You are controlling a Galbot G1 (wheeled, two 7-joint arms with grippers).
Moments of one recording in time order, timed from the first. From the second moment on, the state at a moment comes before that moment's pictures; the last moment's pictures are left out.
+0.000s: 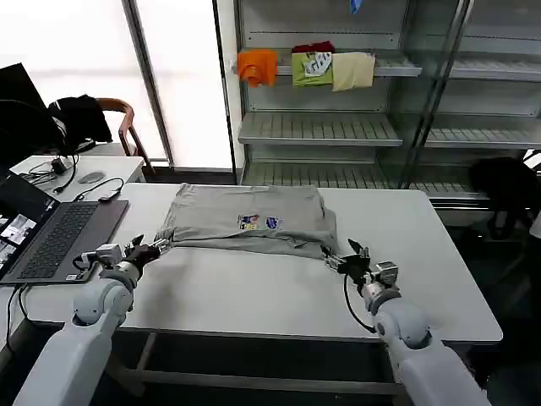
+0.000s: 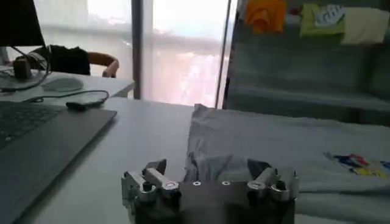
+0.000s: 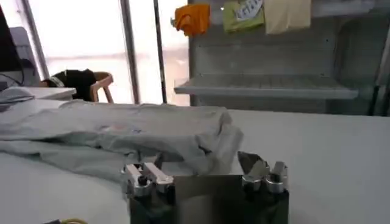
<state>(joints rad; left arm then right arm) 0.83 -1.02 -0.38 -1.49 -0.71 0.42 -0.13 -0.87 1.15 0.18 1.63 0.47 -0.35 0.03</state>
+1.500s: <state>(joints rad) 0.82 -1.00 -0.34 -1.45 -0.71 0.39 -0.06 -0.84 1.15 0.13 1.63 0.42 -0.46 0.05</state>
